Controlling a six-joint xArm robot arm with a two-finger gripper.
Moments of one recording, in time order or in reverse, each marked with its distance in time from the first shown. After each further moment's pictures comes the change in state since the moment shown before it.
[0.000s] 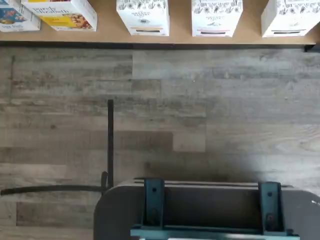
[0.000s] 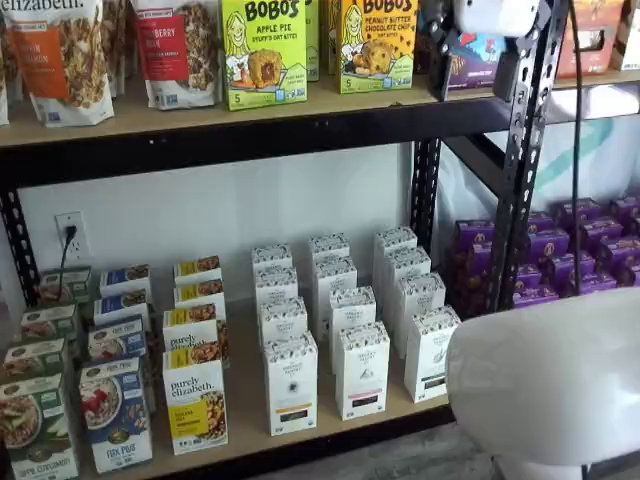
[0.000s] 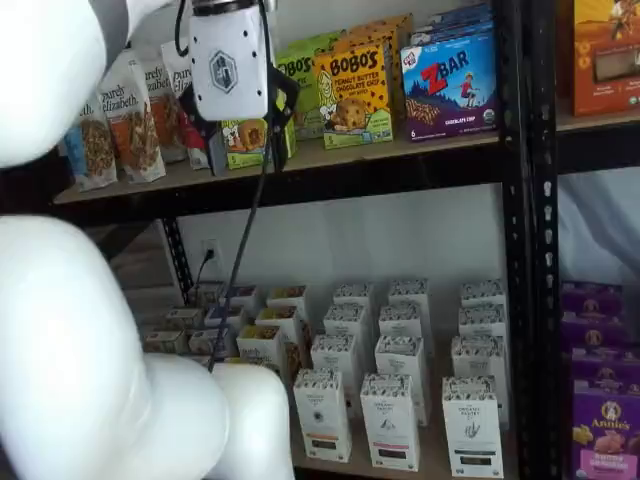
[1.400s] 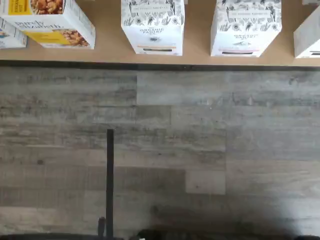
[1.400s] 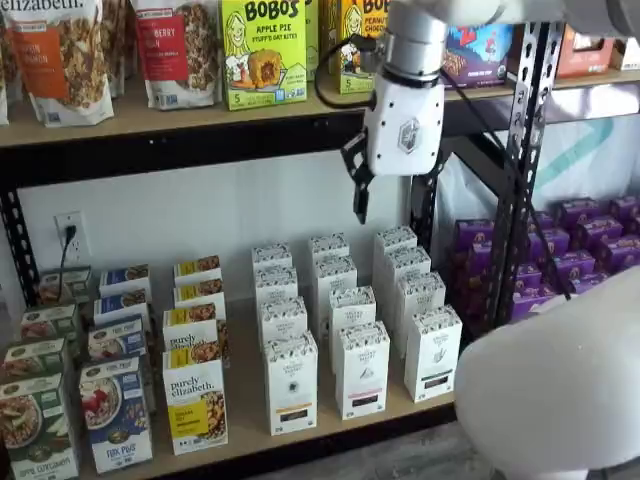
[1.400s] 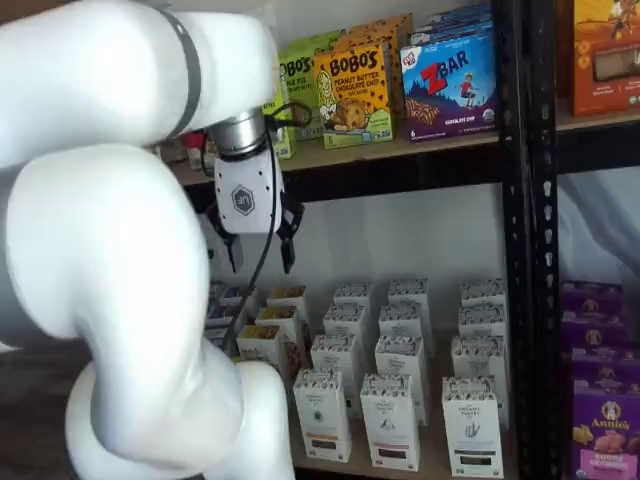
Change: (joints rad) arm 0.257 0.106 0.431 -0.052 -0.582 0.207
